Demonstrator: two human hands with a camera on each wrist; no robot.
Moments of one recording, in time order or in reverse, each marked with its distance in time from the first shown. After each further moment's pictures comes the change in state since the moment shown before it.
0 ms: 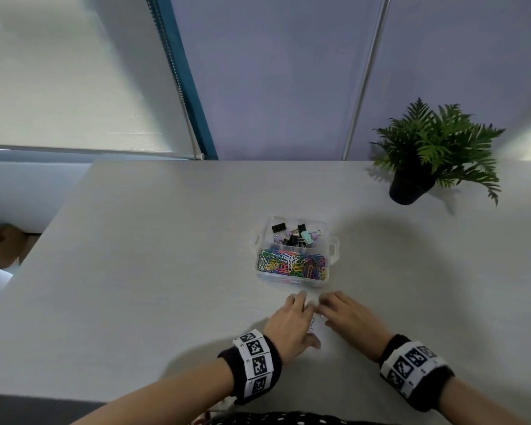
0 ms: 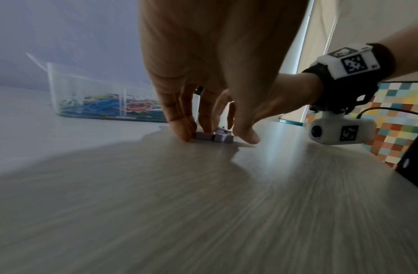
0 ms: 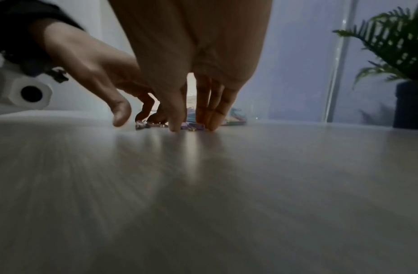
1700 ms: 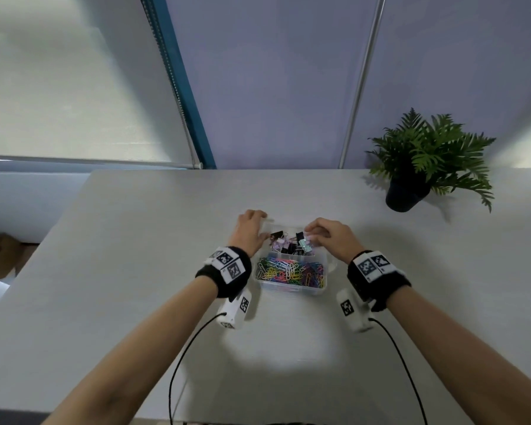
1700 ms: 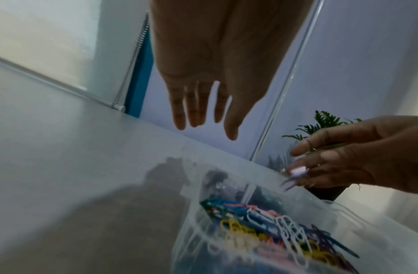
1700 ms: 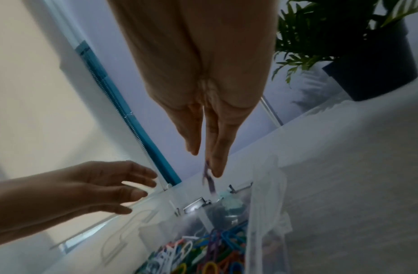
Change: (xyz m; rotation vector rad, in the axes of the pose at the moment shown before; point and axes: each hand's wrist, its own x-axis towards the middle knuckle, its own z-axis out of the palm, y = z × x) left_hand 0.076 -0.106 -0.111 -0.313 0.368 -0.338; right_hand 0.100 0.052 -0.094 0.807 0.337 0.384
